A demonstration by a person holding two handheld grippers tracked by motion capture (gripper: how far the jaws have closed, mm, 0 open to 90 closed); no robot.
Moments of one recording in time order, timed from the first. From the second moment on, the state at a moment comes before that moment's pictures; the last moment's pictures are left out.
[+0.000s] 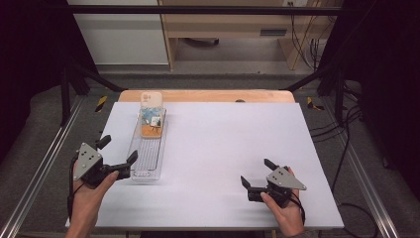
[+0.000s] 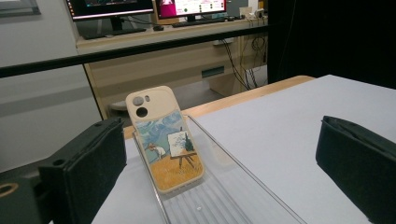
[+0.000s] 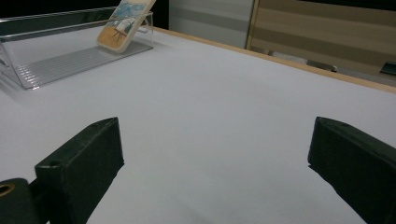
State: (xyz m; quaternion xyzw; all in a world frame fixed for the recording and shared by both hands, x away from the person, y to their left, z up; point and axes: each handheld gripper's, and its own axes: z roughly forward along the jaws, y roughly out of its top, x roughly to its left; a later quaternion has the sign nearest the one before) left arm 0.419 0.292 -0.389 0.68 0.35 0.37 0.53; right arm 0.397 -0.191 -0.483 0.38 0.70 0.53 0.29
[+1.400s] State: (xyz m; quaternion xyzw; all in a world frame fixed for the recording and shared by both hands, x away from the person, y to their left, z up) left arm 0.402 0.308 -0.437 0.67 0.34 0.36 0.56; right arm 0.398 -0.190 -0.483 0.37 0.71 0.53 0.29
